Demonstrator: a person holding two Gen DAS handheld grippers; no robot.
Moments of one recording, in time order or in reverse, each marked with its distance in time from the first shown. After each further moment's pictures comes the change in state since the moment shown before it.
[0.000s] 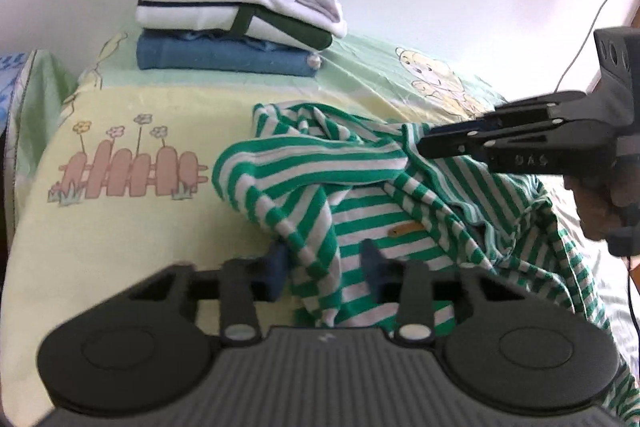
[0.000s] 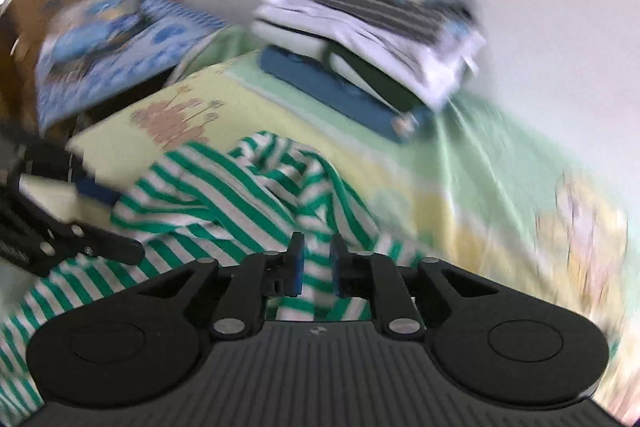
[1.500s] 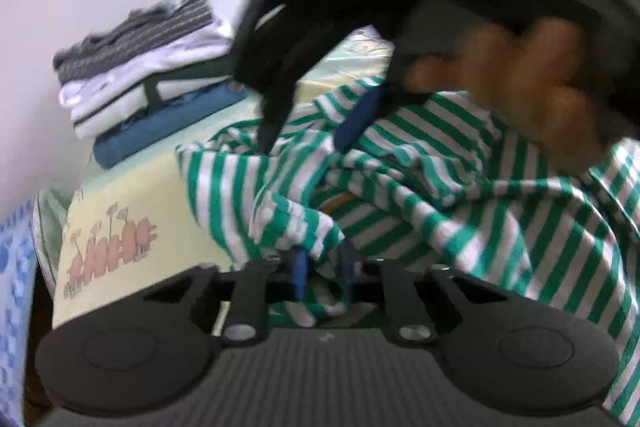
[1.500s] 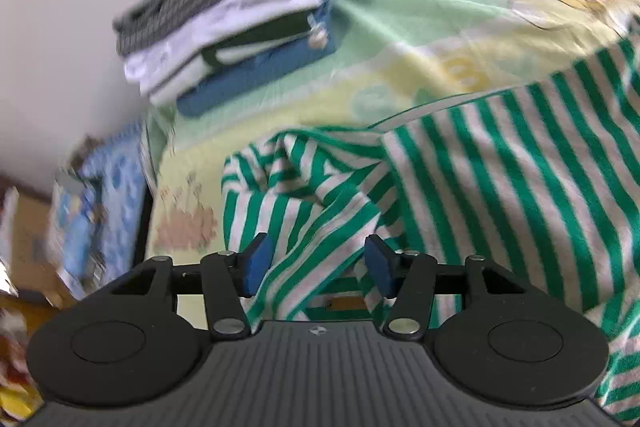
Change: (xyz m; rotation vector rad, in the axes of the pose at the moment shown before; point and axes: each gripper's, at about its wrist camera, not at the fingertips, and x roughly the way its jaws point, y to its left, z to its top) left arm 0.004 -0.115 -0.030 0.499 0.003 0.209; right arm 0.019 -0.012 0.000 0.740 0.154 0.029
